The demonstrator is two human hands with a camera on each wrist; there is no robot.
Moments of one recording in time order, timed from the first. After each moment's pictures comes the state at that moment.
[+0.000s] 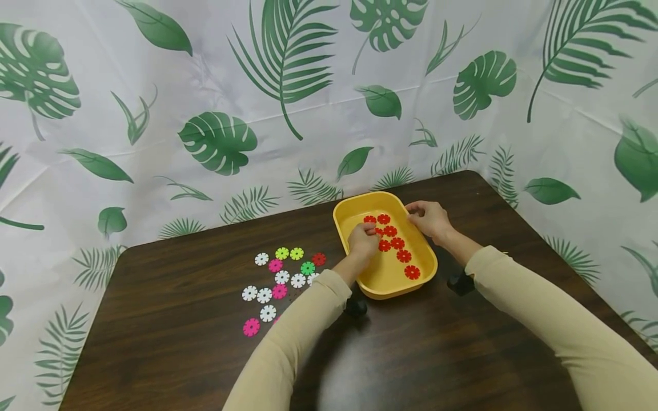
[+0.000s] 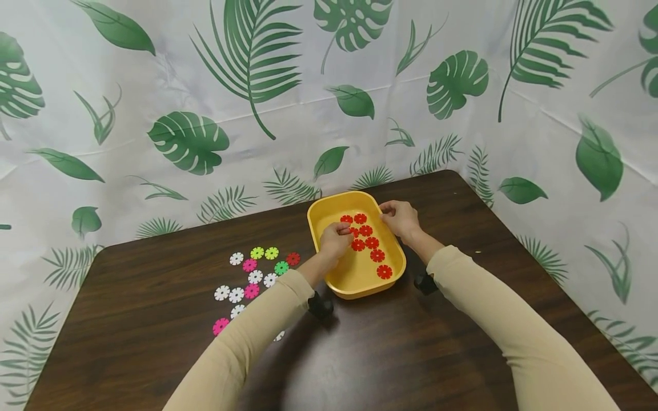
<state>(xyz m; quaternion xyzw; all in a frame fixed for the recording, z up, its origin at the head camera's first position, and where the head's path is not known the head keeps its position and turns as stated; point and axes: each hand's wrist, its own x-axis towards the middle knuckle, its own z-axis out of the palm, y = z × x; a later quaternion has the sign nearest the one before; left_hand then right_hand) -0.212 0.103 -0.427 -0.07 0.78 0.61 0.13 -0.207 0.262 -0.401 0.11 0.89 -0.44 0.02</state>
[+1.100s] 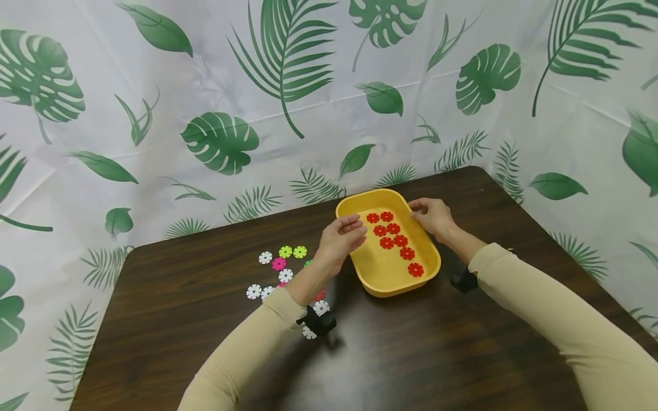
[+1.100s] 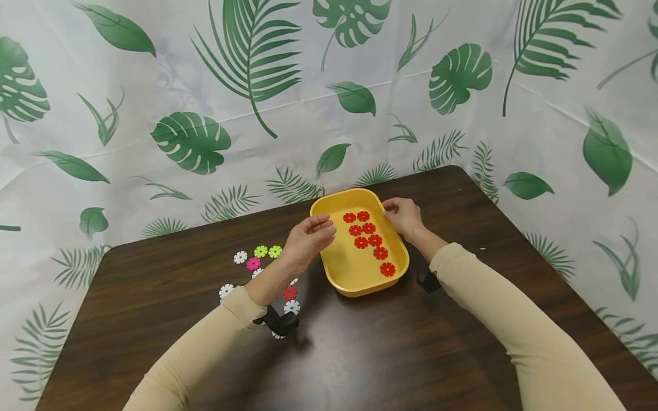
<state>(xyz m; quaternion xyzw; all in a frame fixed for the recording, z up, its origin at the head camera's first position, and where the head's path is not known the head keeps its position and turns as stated) -0.191 0.034 -0.381 -0.02 0.62 0.76 0.20 -0.208 0.264 -0.402 0.10 0.88 -0.46 0.02</state>
